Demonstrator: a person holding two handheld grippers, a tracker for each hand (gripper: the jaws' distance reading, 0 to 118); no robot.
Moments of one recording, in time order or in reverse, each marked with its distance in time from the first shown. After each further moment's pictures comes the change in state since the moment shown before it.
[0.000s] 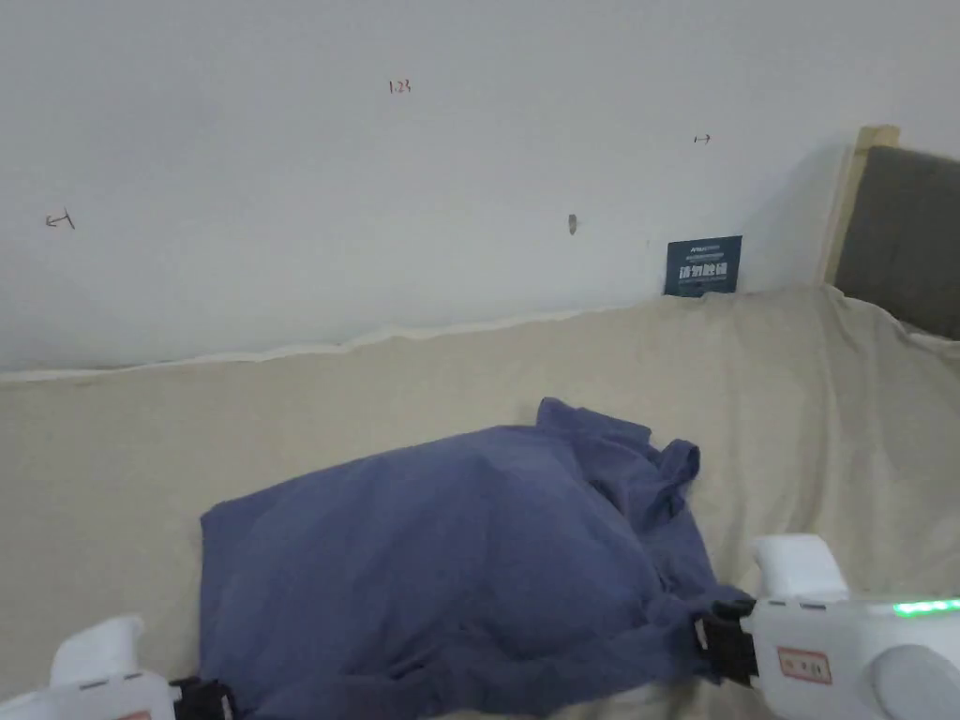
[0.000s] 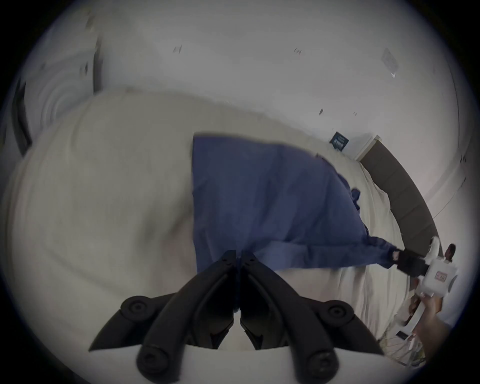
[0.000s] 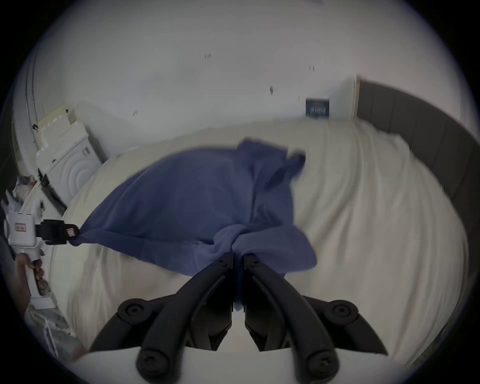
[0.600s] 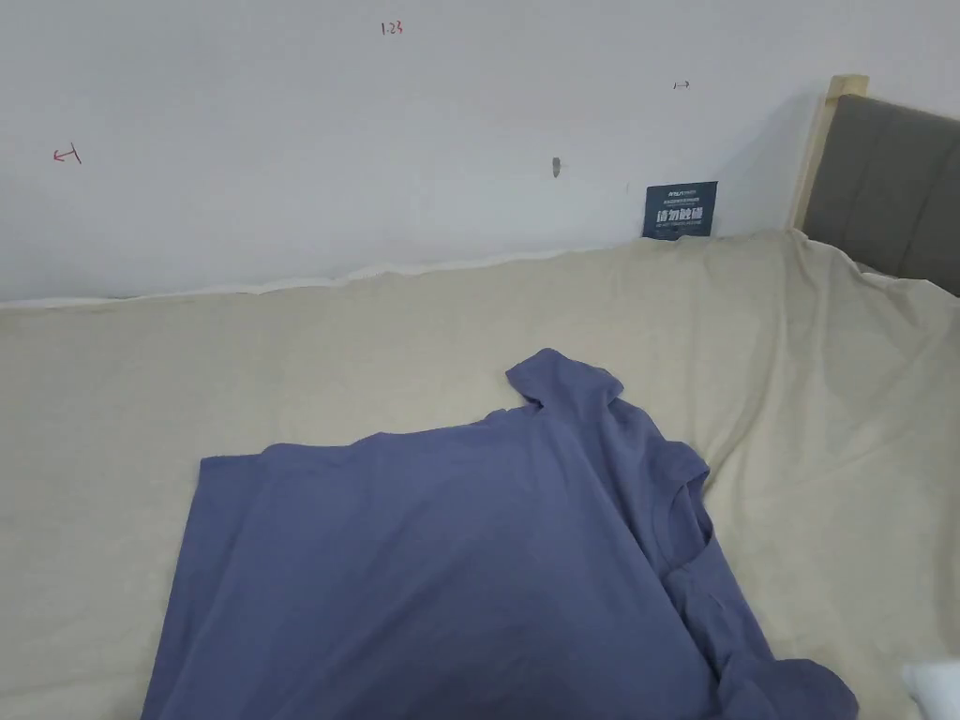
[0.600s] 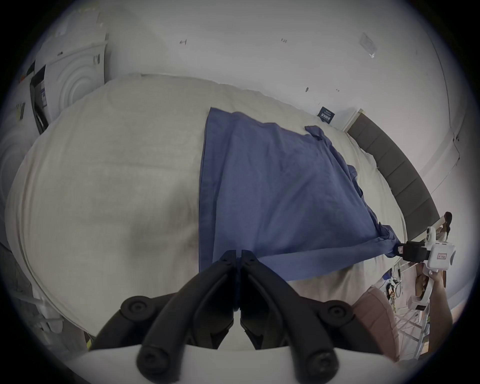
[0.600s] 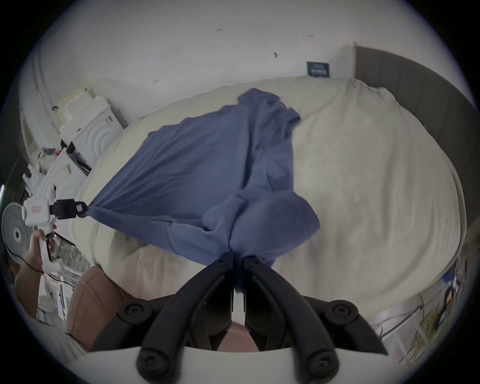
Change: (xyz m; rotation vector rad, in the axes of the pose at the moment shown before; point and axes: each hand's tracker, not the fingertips) left arm -0.058 -0.112 0.131 -0.052 0.009 -0.108; right arm 0.036 -0.132 0.156 -0.174 0.050 -0.018
